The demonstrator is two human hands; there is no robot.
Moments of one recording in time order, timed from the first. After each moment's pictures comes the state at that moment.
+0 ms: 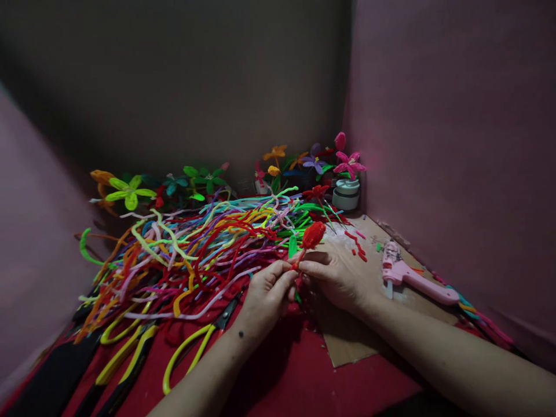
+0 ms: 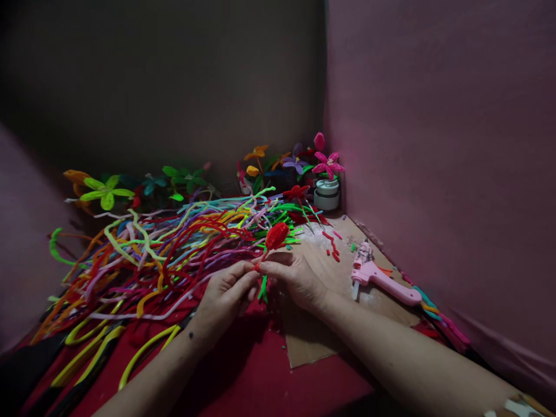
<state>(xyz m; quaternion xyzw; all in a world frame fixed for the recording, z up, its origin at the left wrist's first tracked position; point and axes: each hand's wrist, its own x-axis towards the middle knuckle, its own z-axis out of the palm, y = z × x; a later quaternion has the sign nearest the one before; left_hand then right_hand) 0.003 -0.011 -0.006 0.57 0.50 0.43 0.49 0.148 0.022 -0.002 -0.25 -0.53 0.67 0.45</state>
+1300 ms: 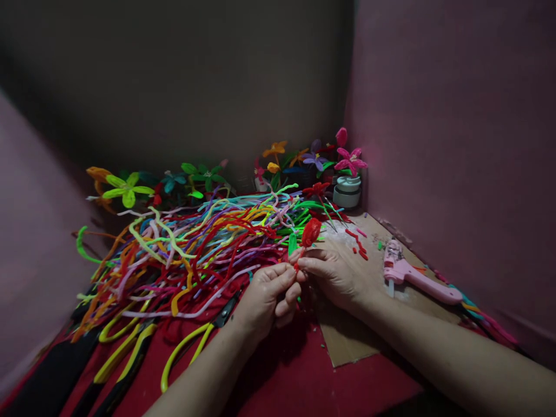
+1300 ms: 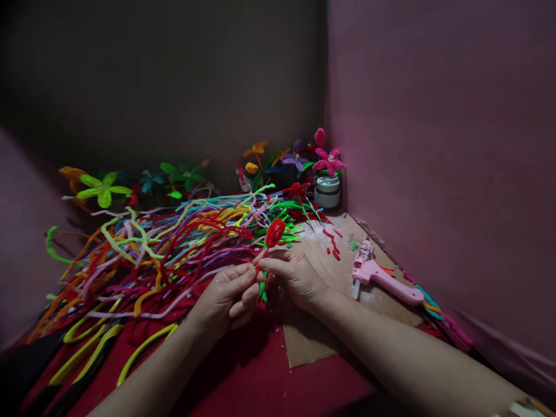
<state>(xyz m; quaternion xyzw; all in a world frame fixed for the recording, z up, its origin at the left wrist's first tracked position) 0.000 -0.007 -0.012 0.43 0.36 0.41 0.72 0.143 0.029 -0.024 -0.22 -0.42 0.75 0.46</state>
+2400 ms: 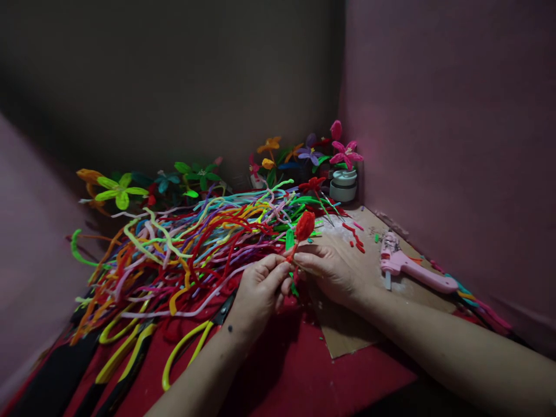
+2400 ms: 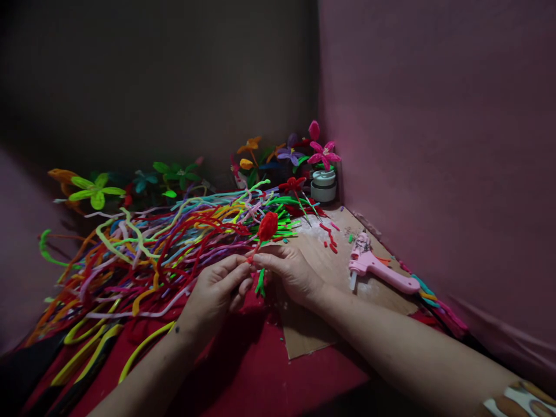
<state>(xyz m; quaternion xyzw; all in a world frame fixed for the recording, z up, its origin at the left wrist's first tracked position) 0.005 -0.013 0.004 0.48 0.50 0.44 0.57 0.145 0.023 -0.011 -0.23 -0.47 0.71 0.47</state>
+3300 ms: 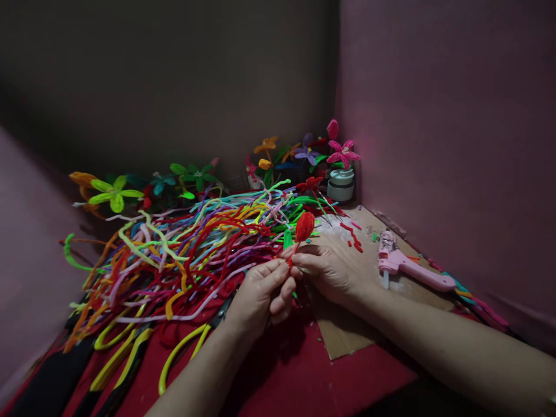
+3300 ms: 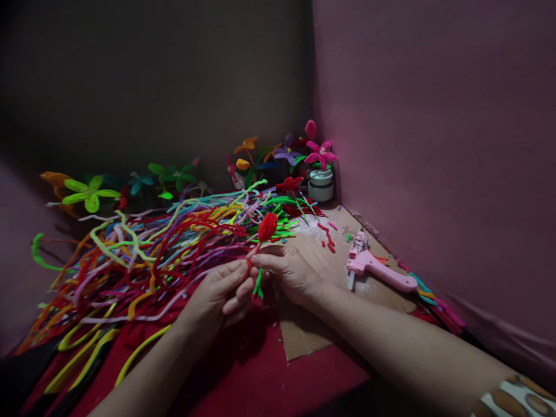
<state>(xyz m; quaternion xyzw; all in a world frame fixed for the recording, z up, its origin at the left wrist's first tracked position) 0.002 -0.009 -0.006 0.43 0.39 0.42 0.70 0.142 0.028 -0.022 -0.19 -0.41 0.76 0.47</state>
